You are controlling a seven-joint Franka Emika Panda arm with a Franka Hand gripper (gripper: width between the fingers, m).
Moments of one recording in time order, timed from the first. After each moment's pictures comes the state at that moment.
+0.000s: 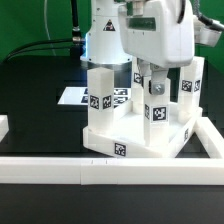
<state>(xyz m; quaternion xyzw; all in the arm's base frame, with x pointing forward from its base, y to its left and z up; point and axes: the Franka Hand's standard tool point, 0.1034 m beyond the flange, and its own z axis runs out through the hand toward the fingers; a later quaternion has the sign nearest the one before) 0.612 0.040 0.111 -0.74 0.67 -0.02 0.07</state>
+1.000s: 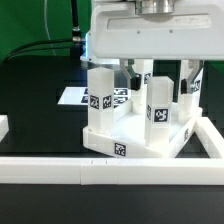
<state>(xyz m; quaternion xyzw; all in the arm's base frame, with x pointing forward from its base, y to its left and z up) 0.621 0.048 0.115 -0.97 0.25 -0.06 0.04</state>
